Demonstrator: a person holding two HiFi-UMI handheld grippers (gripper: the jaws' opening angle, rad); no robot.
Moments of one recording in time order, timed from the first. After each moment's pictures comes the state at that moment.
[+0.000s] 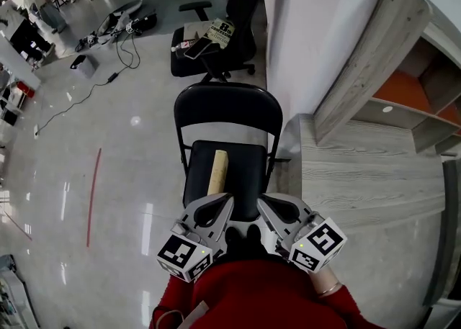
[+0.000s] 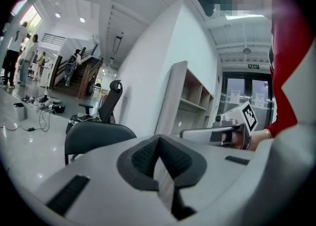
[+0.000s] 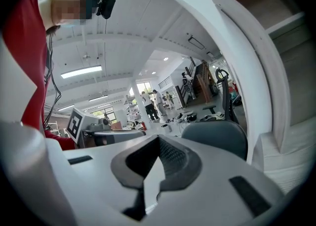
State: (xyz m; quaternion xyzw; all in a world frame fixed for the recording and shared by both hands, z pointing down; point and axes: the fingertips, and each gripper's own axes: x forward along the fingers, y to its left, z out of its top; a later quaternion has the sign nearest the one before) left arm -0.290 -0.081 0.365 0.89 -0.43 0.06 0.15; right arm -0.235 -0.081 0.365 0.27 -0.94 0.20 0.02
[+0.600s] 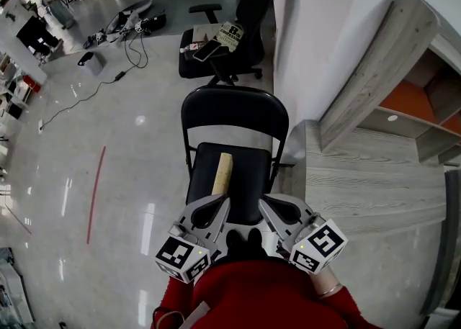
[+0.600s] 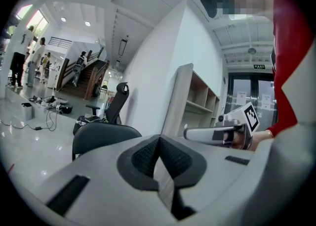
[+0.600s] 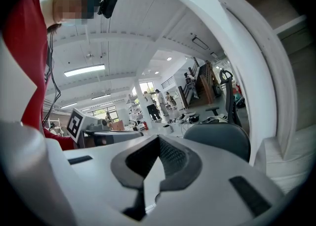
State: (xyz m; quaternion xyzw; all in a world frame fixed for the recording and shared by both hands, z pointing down) left arm -0.311 -0.083 0.364 0.87 -0.46 0.05 0.16; right arm -0.243 -0.086 0.361 0.26 -0.95 0.19 0.02
